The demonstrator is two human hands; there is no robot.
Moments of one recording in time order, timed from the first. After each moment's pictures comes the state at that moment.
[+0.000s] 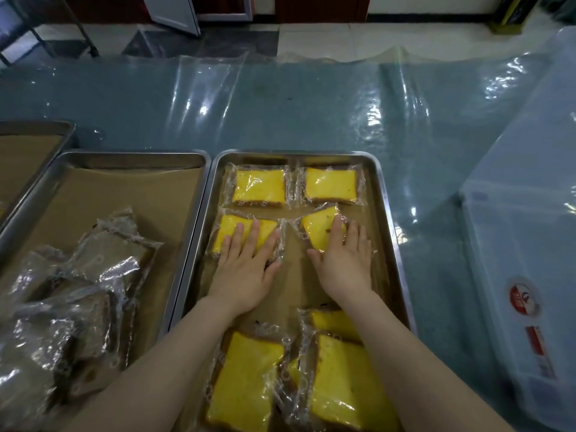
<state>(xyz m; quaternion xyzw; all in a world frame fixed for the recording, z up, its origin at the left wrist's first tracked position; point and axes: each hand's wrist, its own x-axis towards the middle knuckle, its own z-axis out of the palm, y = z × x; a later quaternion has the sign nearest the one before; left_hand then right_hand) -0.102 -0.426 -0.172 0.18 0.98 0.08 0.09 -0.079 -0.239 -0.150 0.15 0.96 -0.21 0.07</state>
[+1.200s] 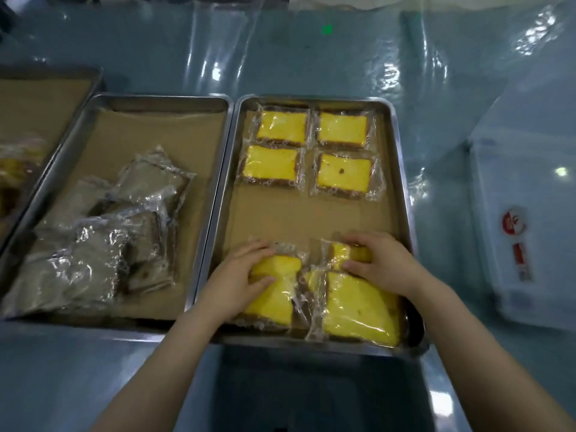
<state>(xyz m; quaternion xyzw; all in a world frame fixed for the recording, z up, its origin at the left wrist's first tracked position) 0.027 -0.486 -0.144 0.17 0.92 0.34 0.14 0.032 -0.203 -0.132 -0.03 0.93 -0.32 0.19</state>
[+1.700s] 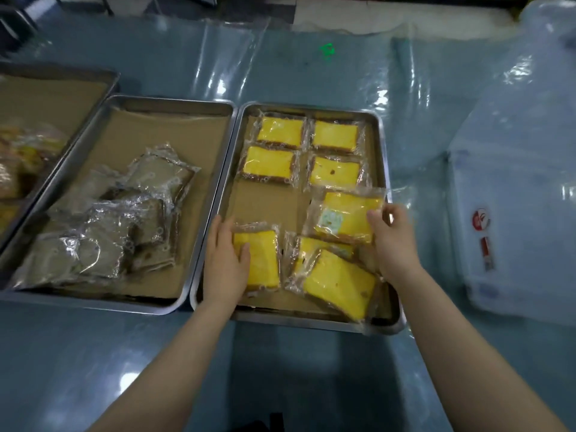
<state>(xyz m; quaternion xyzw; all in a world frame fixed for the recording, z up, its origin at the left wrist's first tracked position) 0.050 -0.468 -0.152 -0.06 0.92 0.38 -0.04 0.040 -0.204 -0.118 0.28 0.72 -0.63 -0.03</state>
